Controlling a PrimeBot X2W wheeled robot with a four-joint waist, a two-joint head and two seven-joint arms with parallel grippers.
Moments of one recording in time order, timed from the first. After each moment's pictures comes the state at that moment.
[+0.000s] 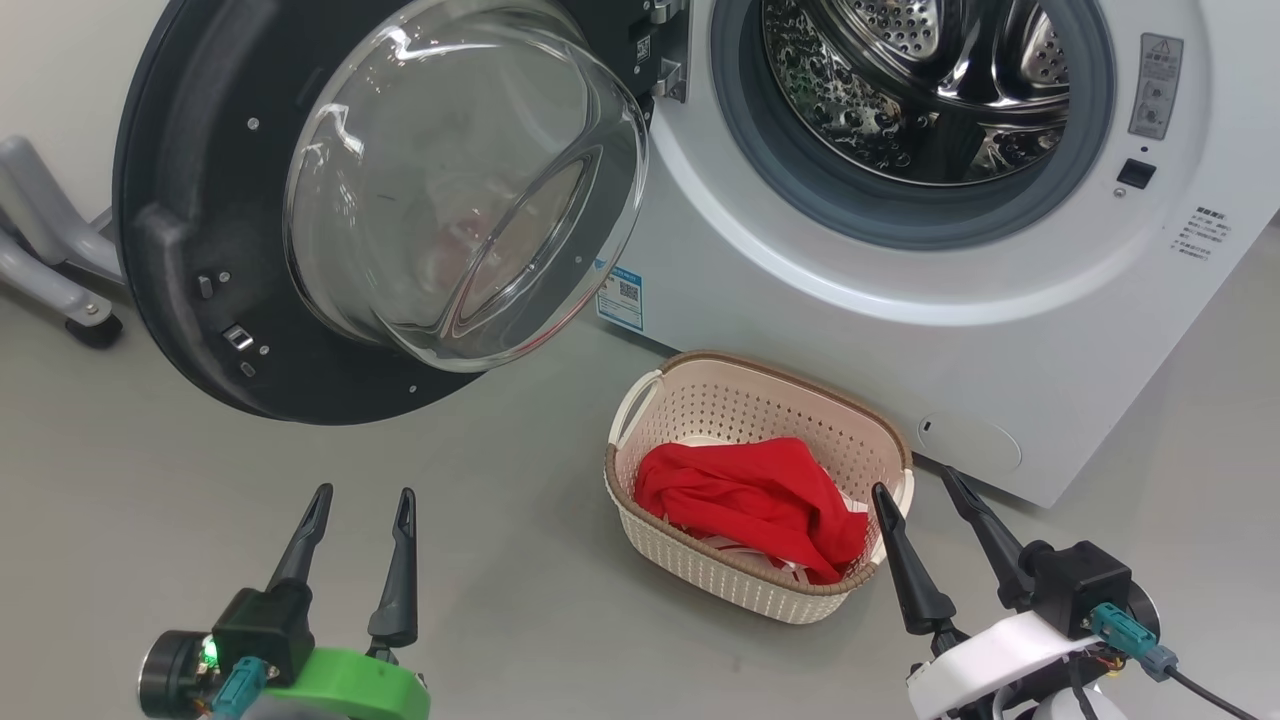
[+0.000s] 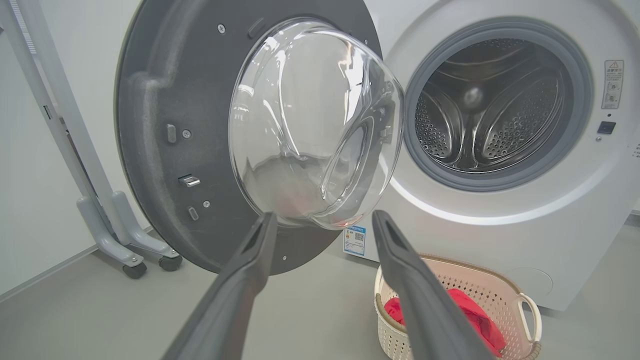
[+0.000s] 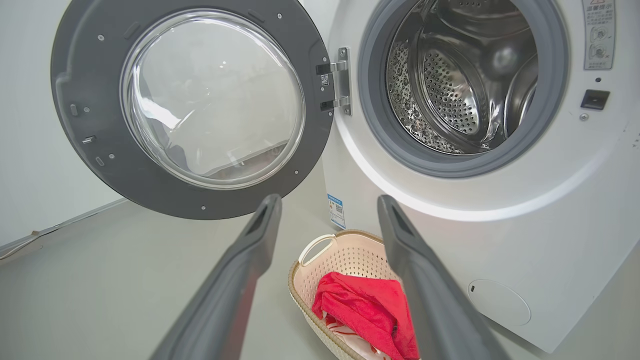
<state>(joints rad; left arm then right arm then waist) 0.00 0.04 -0.17 0.16 -0.25 -0.01 -0.25 0.03 -0.10 0.28 0.17 0.33 0.10 -0.24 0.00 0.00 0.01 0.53</state>
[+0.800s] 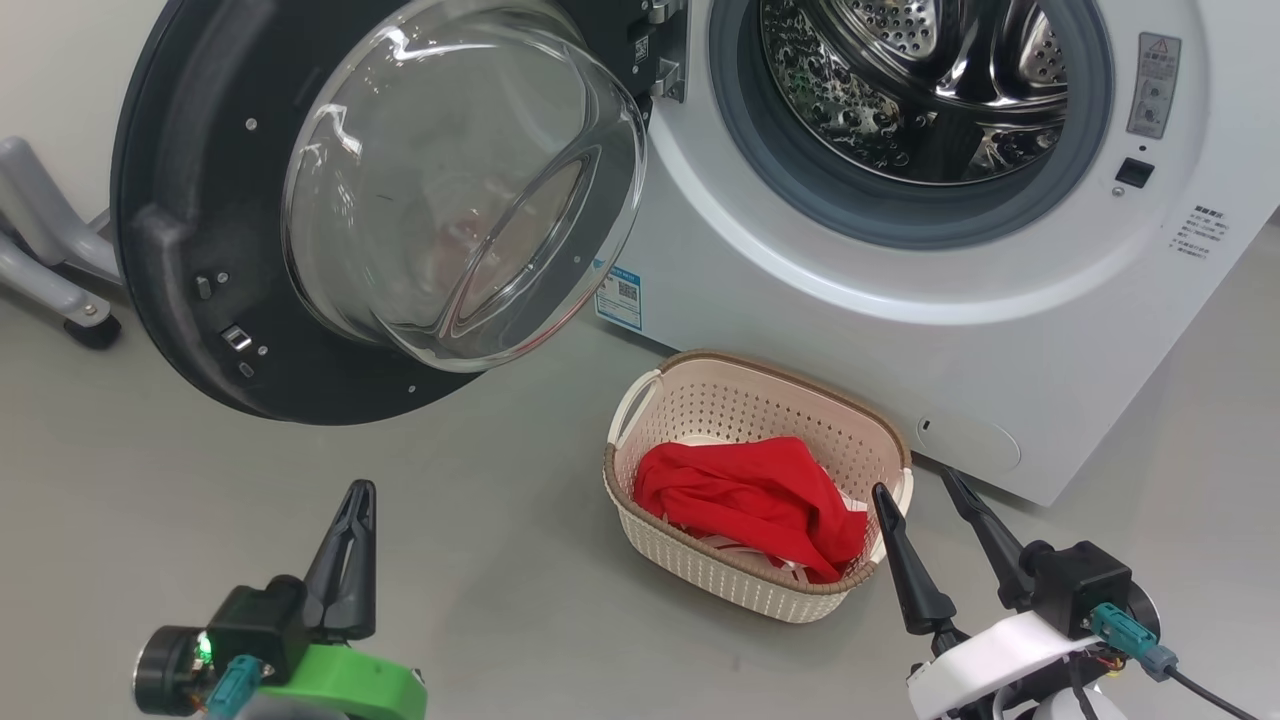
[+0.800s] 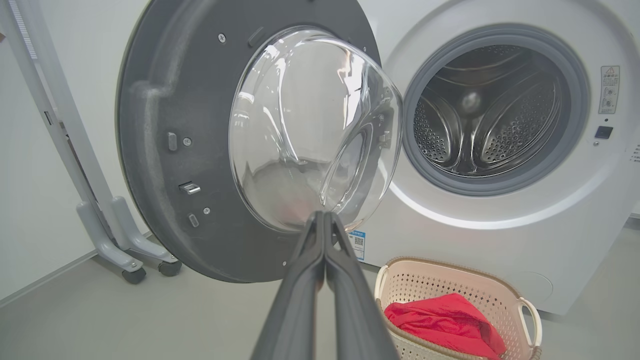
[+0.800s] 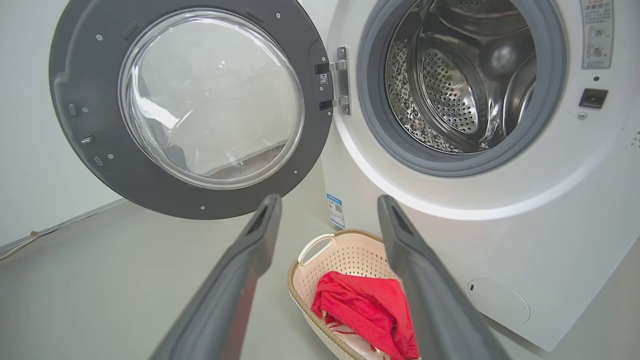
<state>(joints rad) 0.00 0.04 -0.17 0.15 -0.25 -0.01 -0.25 0.03 -0.10 0.27 0.17 0.33 0.10 -0.24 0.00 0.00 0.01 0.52</state>
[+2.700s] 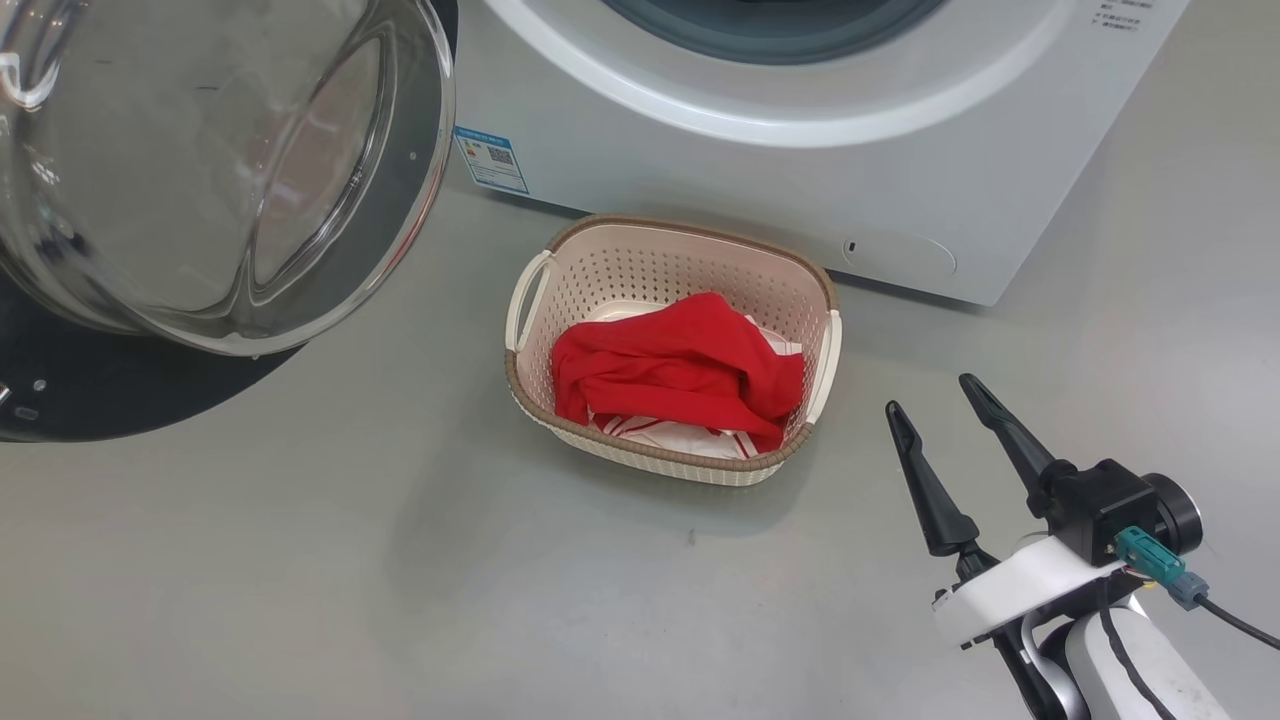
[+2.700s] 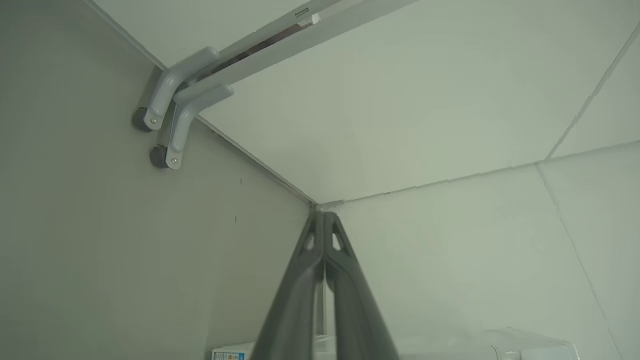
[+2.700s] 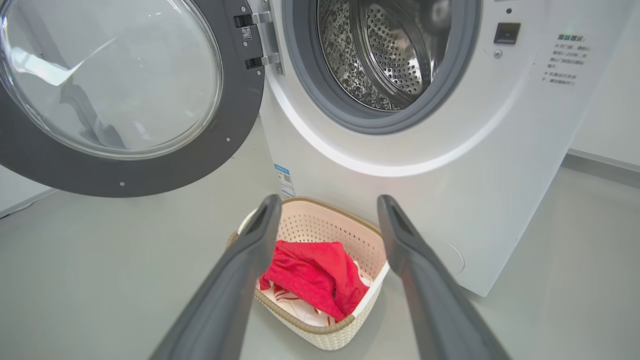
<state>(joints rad) -0.79 0.36 0.83 0.63 -1.11 0.13 0.30 -0.07 -0.19 0.30 0.08 0.29 0.10 -0.19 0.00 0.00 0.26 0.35</state>
